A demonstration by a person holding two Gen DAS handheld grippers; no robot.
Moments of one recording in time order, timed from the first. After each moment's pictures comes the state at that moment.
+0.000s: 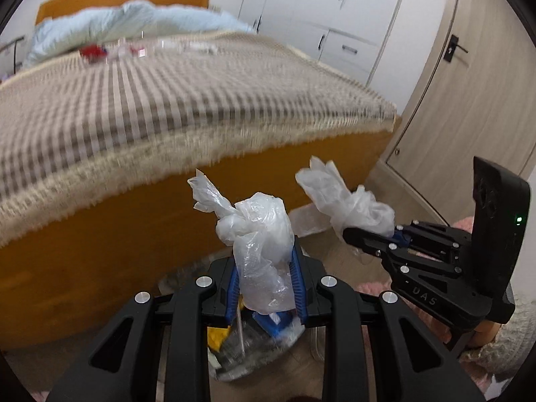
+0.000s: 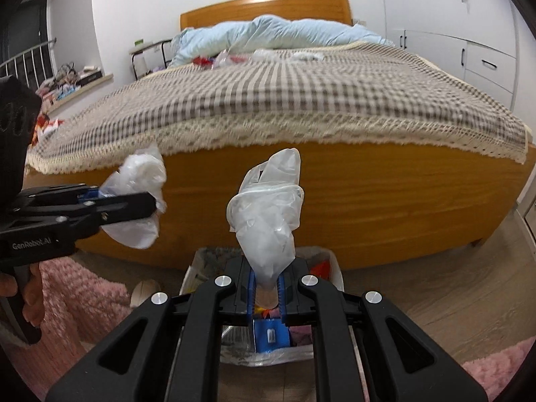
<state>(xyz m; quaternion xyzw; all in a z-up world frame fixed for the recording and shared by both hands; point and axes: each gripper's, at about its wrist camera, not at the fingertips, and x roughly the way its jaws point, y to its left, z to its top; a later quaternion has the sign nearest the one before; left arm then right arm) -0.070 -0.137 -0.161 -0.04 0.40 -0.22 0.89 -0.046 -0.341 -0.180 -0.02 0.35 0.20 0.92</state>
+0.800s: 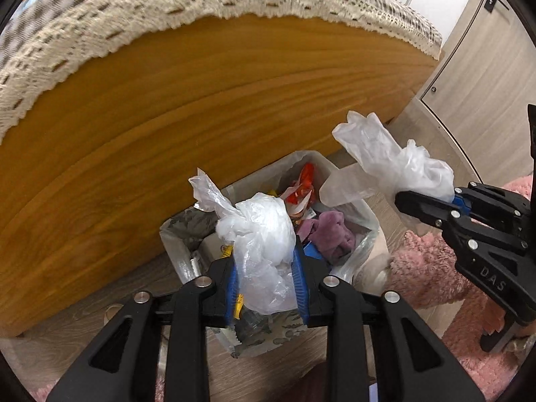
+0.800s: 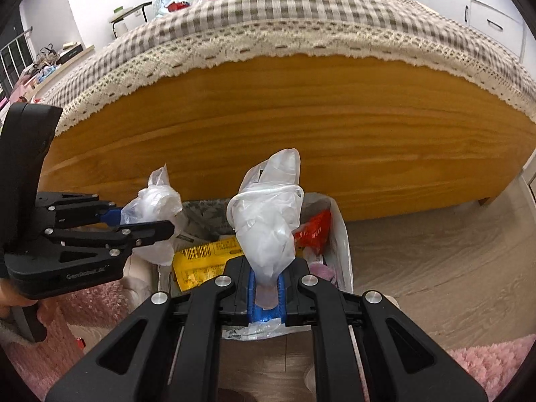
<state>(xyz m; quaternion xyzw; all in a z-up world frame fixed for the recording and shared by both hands) -0.026 -0.157 -0.246 0.02 0.53 -0.18 0.83 -0.020 -0.352 -0.229 -0.01 0.45 0.18 0.87</state>
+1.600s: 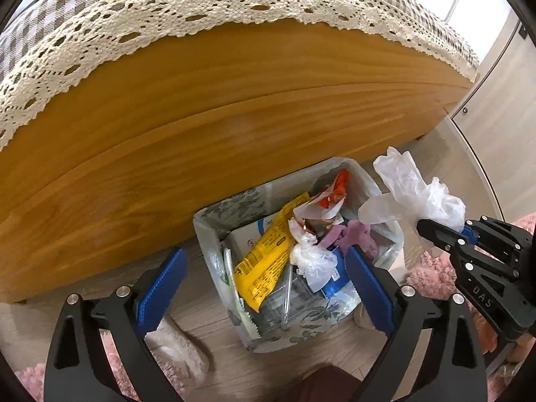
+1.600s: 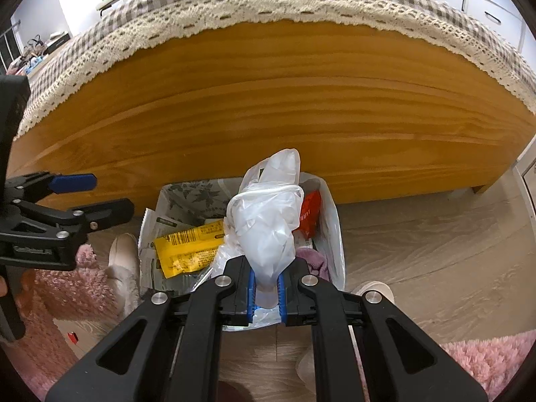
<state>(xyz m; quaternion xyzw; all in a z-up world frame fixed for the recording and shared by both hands) -0.023 -0.134 -0.239 0.00 0.54 -0.10 0.83 -0.020 -0.359 -0.250 -0.03 0.48 0.16 0.86</state>
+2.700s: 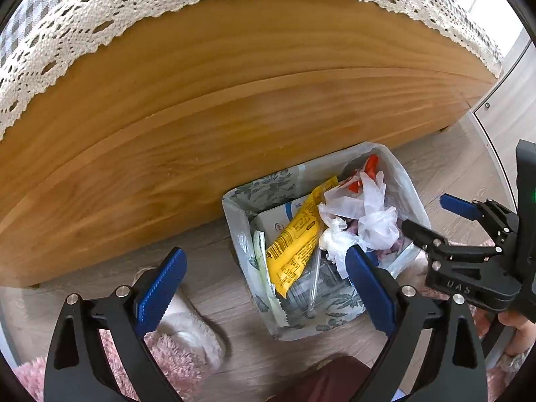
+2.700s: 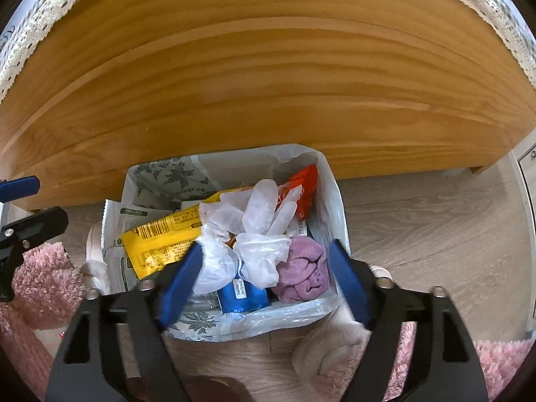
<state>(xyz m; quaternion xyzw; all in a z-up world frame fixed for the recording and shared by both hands) -0.021 -0.119 -0.250 0.01 0.57 -0.06 0.82 0.013 -0.333 -0.287 -0.05 0.55 0.11 0.83</state>
